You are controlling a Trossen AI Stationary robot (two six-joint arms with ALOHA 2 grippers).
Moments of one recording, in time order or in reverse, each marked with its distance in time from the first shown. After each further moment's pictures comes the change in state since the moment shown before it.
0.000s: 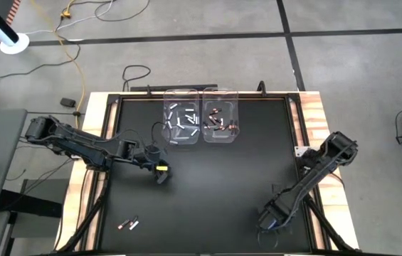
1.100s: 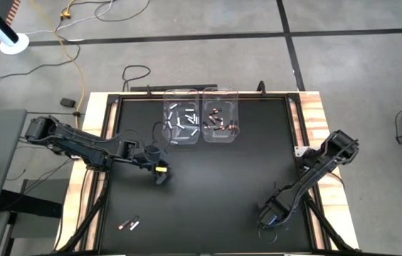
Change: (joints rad) left arm 0.000 0.000 0.000 -0.008 0.000 0.062; right arm 0.008 -0.003 -0.144 0.158 0.038 0.123
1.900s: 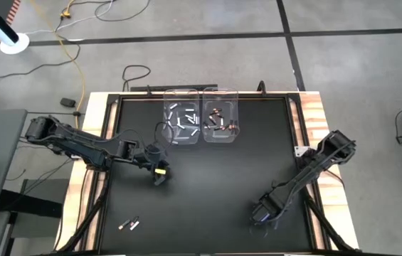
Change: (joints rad) left arm 0.000 0.000 0.000 -0.003 0.000 0.129; right arm -0.075 0.007 0.086 -0.040 0.018 0.143
